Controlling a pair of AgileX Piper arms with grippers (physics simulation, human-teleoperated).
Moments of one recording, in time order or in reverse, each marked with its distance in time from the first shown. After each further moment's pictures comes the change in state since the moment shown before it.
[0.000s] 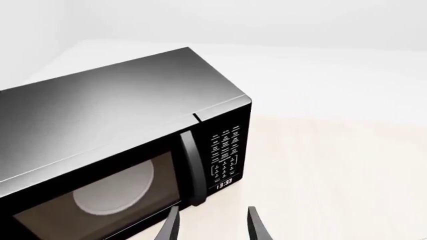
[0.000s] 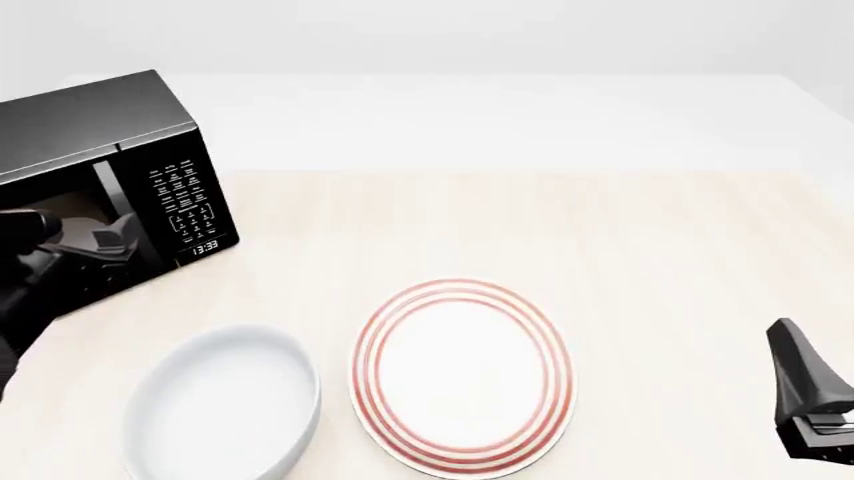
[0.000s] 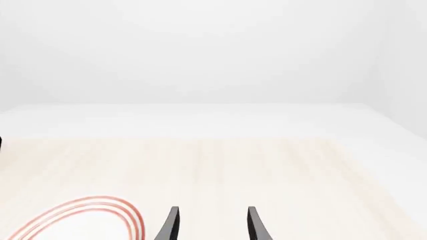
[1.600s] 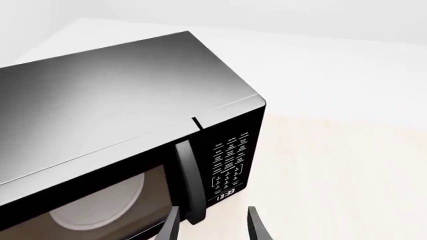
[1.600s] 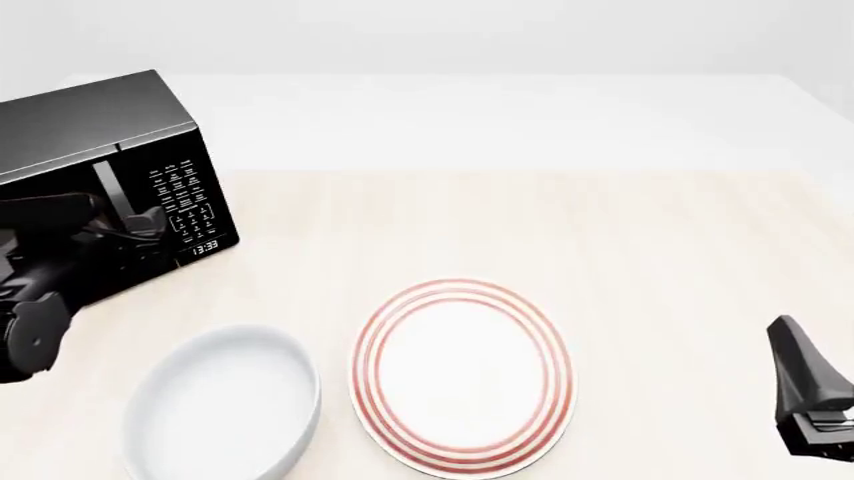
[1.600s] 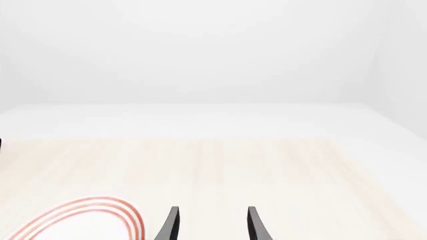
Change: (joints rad) left arm 0.007 0.320 -0.138 -0.124 -0.034; right arm -0.001 0.015 -0.005 -0.010 0.000
